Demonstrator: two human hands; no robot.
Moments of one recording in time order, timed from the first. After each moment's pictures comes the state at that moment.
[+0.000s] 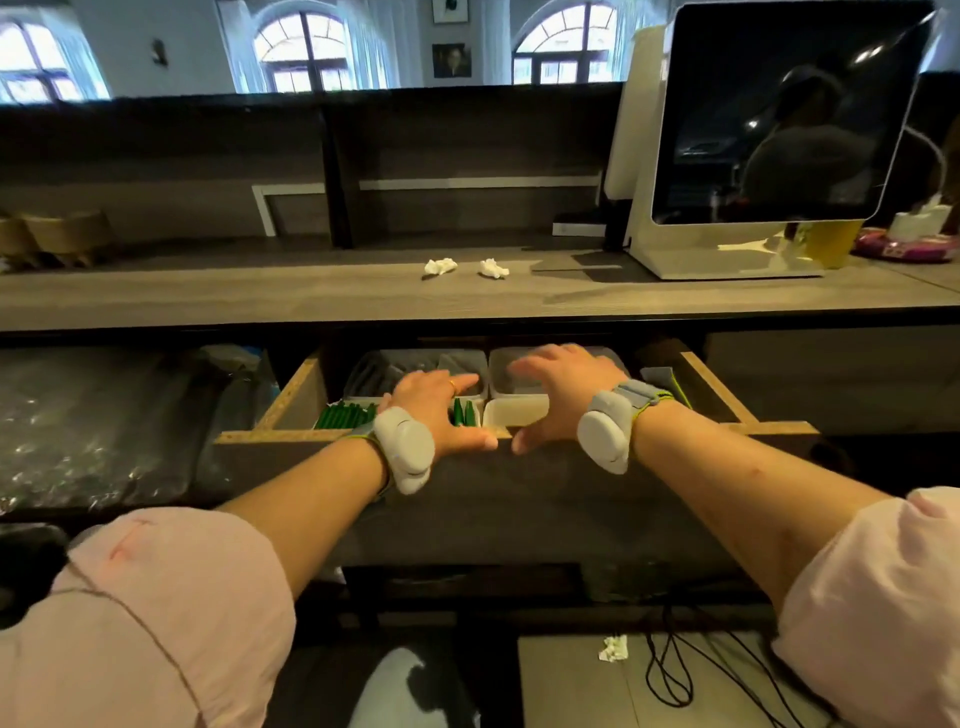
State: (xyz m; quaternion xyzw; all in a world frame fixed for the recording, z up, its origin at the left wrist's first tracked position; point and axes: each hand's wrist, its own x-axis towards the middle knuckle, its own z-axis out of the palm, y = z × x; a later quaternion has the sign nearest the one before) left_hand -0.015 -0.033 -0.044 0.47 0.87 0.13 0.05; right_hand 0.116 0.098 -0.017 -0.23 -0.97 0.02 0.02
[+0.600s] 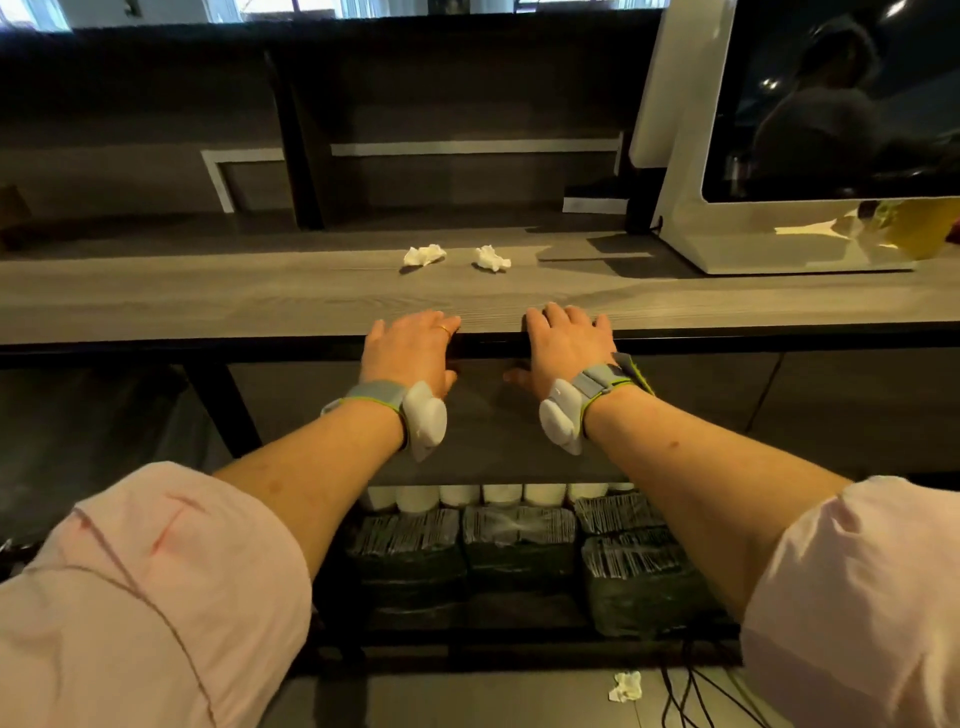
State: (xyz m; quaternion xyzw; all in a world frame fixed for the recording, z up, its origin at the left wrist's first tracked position) left_hand -0.128 0.093 -0.053 0.46 0.88 0.04 -0.14; right_hand -0.010 0.214 -0.051 -0.33 -0.93 -0.05 0.11
